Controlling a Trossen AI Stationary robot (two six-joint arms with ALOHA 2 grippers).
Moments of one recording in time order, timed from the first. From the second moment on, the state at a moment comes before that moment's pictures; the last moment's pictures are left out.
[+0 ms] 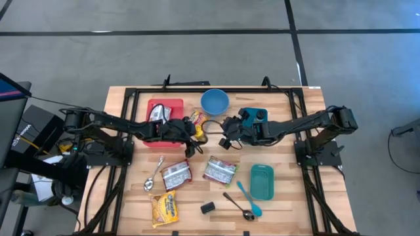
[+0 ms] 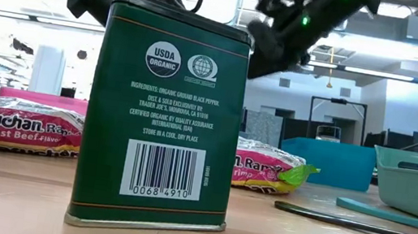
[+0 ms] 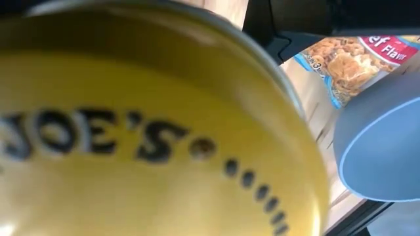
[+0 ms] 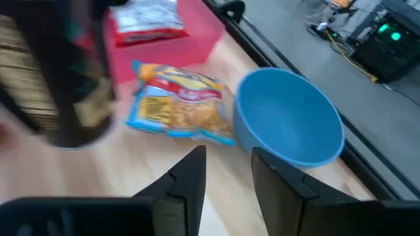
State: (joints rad) left arm 0.06 1.44 0.66 0.25 -0.10 -0.11; right arm 0.04 1.58 1.01 -0.16 0.65 0.21
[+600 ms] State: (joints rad) left arm 0.06 1.44 0.66 0.22 0.06 -0.10; right arm 0.05 1.58 0.82 0.21 0.42 0.15
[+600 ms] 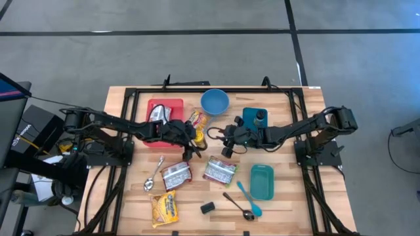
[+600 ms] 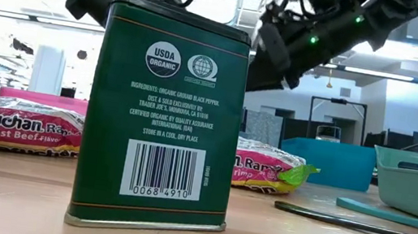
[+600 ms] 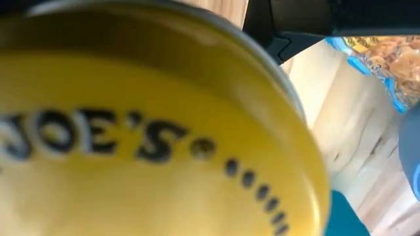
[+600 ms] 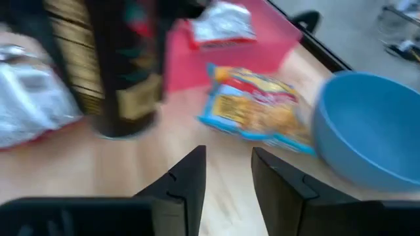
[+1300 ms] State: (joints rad) left arm 0.06 1.44 0.66 0.19 0.08 -0.03; right arm 0.07 1.58 0.82 0.39 0.32 0.18
